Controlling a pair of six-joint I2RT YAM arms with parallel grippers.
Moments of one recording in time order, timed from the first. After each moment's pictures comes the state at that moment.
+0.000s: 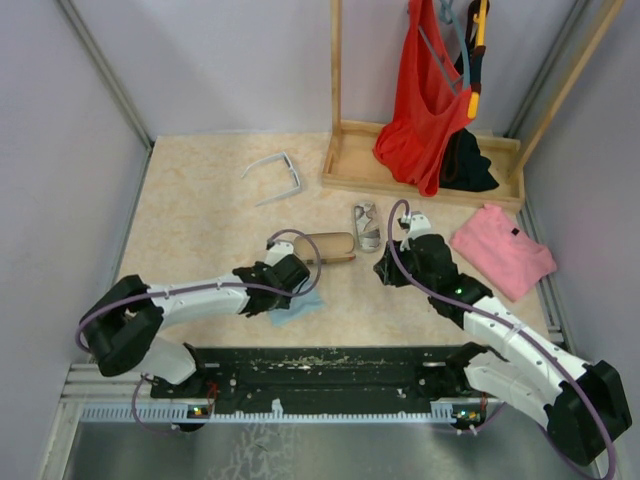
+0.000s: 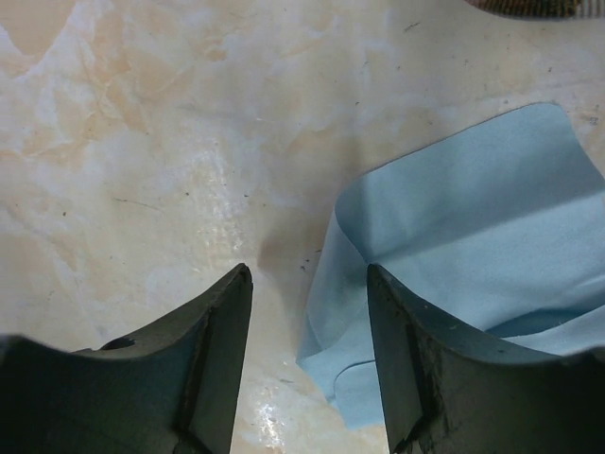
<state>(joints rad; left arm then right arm) -0.94 1.45 0.71 -0.42 -0.54 -0.64 0.57 0.88 0.52 -0.19 -0.01 0.38</state>
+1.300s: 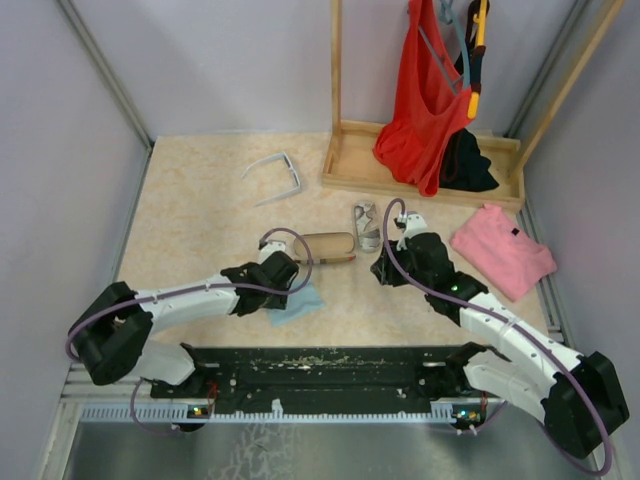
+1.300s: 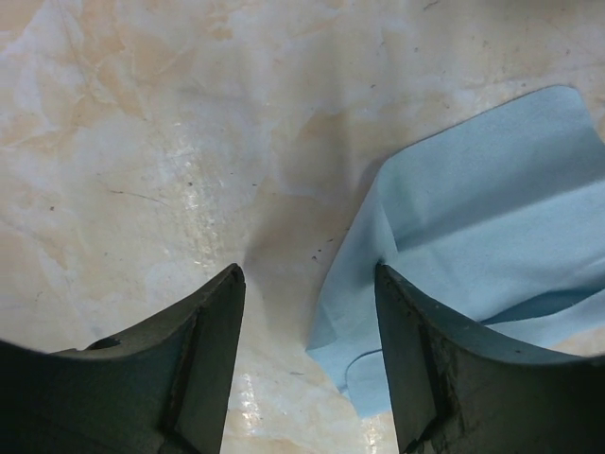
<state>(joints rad) -0.86 1.38 0.65 -0.38 -0.43 -0.60 0.57 0.93 0.52 -0.16 -0.03 0.38</state>
